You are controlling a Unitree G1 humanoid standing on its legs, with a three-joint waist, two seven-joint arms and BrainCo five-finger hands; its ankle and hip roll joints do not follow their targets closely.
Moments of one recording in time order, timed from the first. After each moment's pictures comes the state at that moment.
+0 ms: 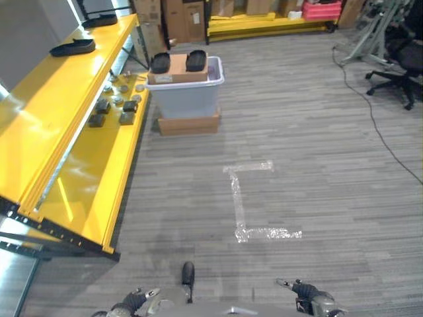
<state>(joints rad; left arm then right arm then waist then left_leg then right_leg) -0.01 0.18 -0.24 1.34 -0.04 -0.06 0.04 -0.10 -0.34 0.16 1.36 0.25 -0.06 0.04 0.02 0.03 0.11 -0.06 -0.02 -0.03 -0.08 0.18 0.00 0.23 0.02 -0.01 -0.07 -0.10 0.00</state>
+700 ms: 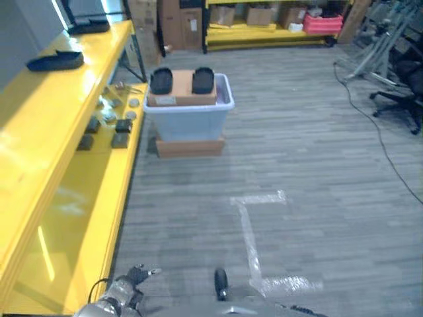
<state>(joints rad) -0.12 0.20 -0.30 1.31 0.05 -0.04 0.04 -0.02 -0.30 0.13 1.40 0.23 -0.04 0.04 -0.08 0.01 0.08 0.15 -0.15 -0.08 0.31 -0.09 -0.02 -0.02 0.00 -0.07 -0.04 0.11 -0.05</state>
